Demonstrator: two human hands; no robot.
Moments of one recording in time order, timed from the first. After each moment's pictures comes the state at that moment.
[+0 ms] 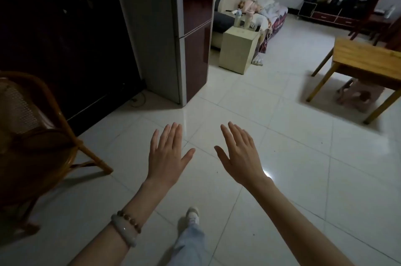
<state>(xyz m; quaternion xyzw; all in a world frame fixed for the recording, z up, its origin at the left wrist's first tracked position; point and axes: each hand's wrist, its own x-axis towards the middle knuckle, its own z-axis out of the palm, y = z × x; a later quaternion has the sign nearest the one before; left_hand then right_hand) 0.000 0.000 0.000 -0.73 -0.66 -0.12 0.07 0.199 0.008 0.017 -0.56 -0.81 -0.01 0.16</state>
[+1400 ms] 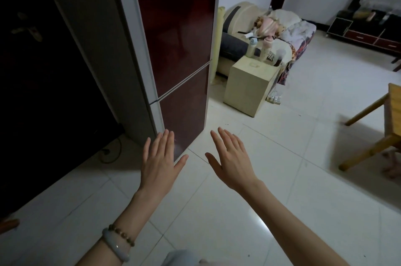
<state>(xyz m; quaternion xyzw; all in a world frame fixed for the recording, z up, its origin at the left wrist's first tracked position) 0.077 0.725 0.014 -0.67 -0.74 -0.07 0.04 0.271 0.765 0.028 -0.52 -0.85 0.01 0.13</state>
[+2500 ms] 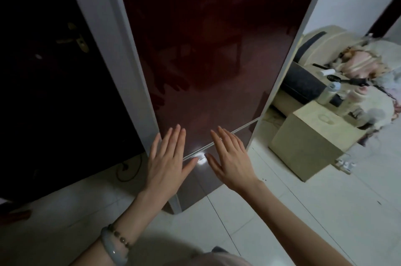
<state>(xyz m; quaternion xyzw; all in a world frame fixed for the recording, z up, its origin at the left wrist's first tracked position) 0.004 1.073 0.041 -0.57 -0.81 -0.09 0.11 0.152 1.184 0.029 -0.31 -0.93 0.03 0.18</state>
